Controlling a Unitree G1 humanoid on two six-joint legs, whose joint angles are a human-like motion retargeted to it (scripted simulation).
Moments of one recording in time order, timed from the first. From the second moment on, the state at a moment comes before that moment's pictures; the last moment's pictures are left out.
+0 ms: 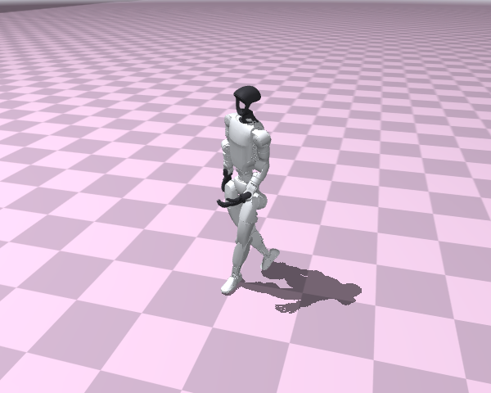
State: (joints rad) left arm 0.23 -0.09 0.20 0.60 -0.56 -0.29 -0.63; right arm 0.01 -0.13 -0.37 1.65 -0.65 -0.04 -0.03; waist -0.03 -0.11 -0.09; left_leg -0.25 -0.12 0.46 0.05 -0.03 0.23; right_leg 0.09 0.02 -0.29 0.31 0.29 0.09
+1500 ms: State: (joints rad) left arm 0.14 -0.13 0.16 0.60 -0.56 -0.26 -0.57; right arm -0.02 -0.22 -0.33 1.66 -0.75 -0.04 0.02; waist -0.06 0.00 -0.07; left_leg -0.19 -0.06 0.55 0.06 -0.08 0.24; right_leg 0.03 0.02 -0.32 0.50 0.39 0.10
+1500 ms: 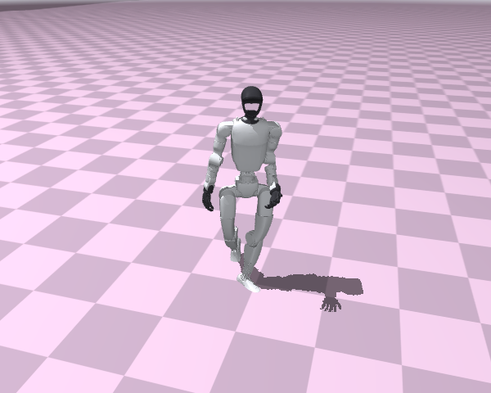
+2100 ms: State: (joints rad) left arm 0.06 -0.12 0.05 0.57 -0.63 -0.22 -0.65; right arm 0.15 -0.23 -0.44 1.69 -0.67 0.05 0.10; waist -0.36 0.09 -0.06; left_leg 0.17 -0.17 -0.07 0.20 -0.02 0.07; right_leg -0.34 0.05 0.08 0.06 0.17 -0.01
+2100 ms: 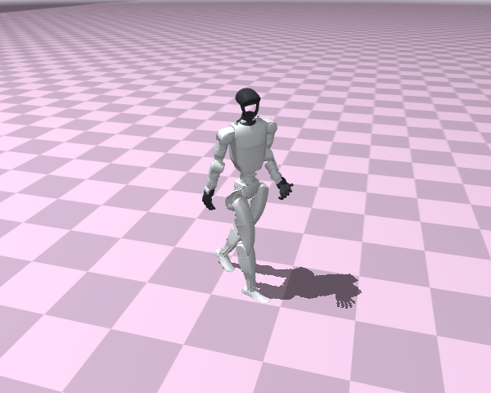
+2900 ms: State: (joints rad) left arm 0.21 -0.13 0.16 0.57 -0.55 -0.27 -0.63; right arm -0.02 -0.22 -0.28 1.54 -0.71 -0.05 0.02; waist -0.04 0.05 -0.09; left_leg -0.18 -0.06 0.44 0.07 -0.04 0.25; right_leg 0.00 -0.01 -0.40 0.62 0.40 -0.07
